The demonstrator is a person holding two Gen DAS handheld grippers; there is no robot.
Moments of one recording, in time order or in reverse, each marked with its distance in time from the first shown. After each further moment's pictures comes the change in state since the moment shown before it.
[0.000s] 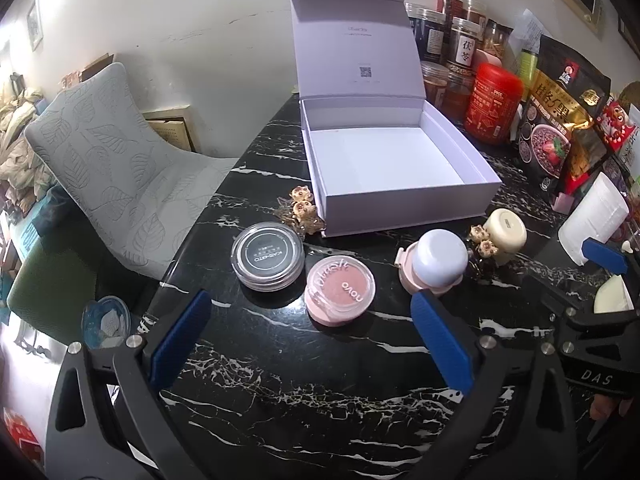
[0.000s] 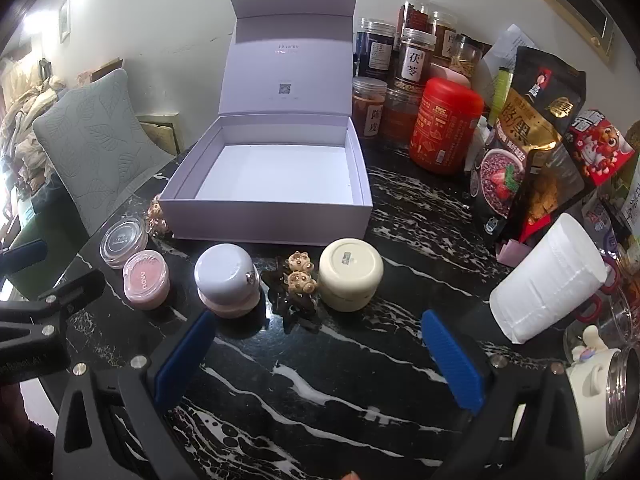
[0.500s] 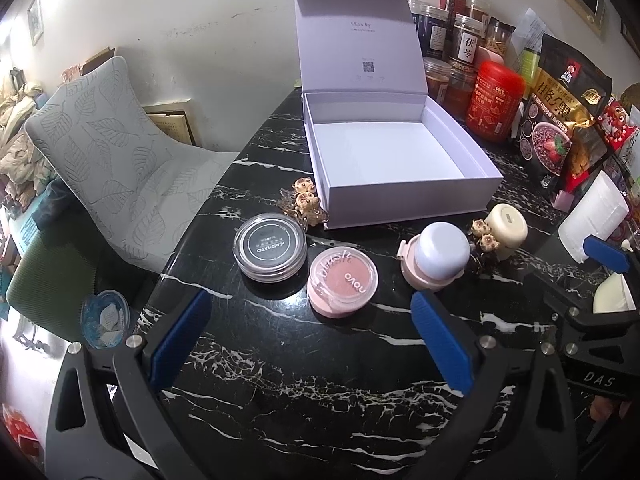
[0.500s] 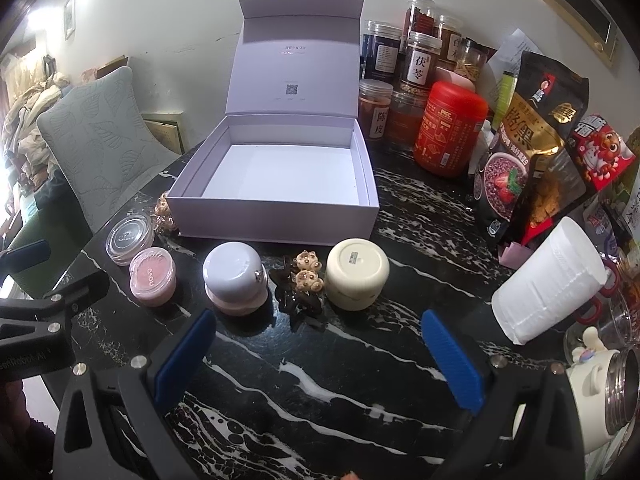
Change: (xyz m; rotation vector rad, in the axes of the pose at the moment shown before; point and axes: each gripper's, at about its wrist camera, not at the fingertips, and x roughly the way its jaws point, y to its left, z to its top) left arm -0.001 0.003 -0.002 -0.007 0.020 -0.001; right arm -0.004 0.005 -0.001 -0.013 -0.003 0.004
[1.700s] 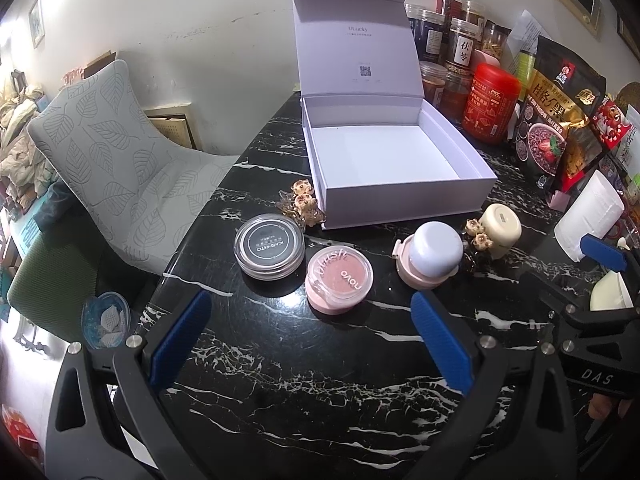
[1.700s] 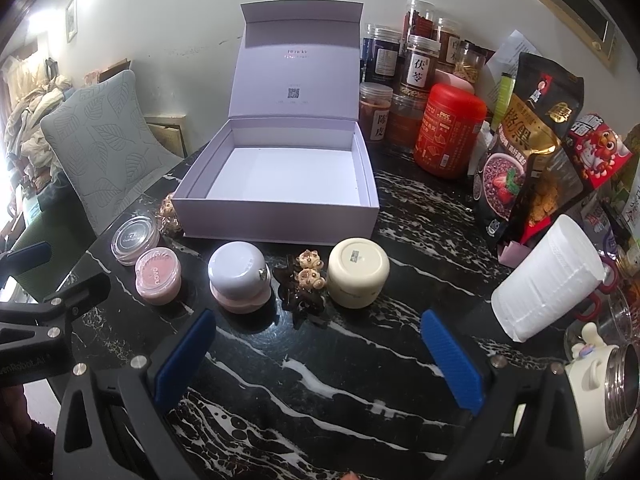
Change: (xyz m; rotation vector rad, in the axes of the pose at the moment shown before) left arm -0.009 -0.003 -0.004 0.003 -0.017 0.000; right arm -0.006 0.001 -0.003 0.002 -0.014 0.009
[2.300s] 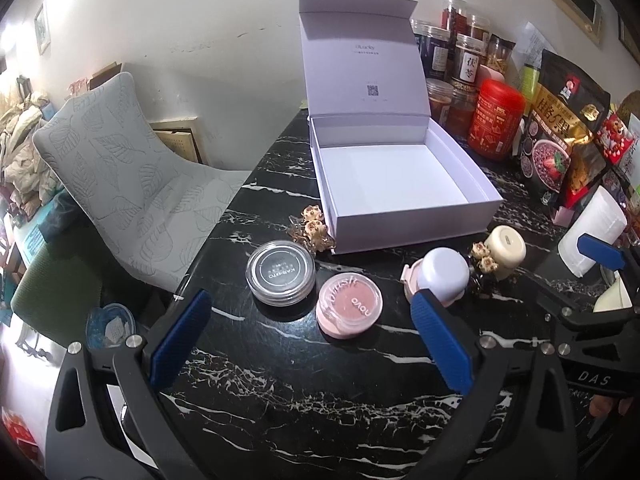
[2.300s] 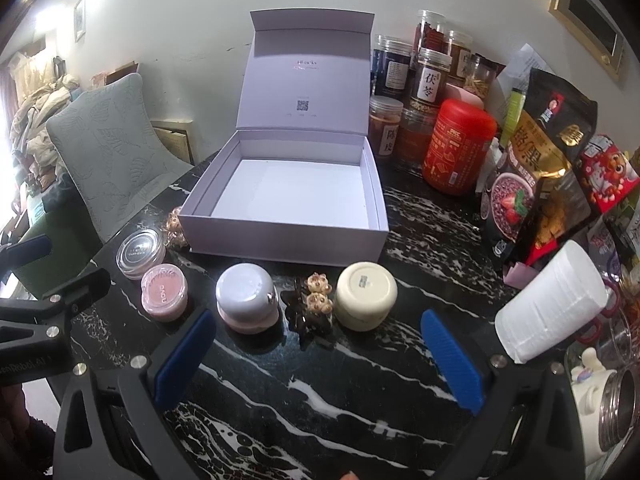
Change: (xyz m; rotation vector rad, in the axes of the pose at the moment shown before) left arm -0.004 0.008 0.016 -0.011 -0.041 0.018; right arm 0.003 0.005 0.018 -0.028 -0.031 0.022
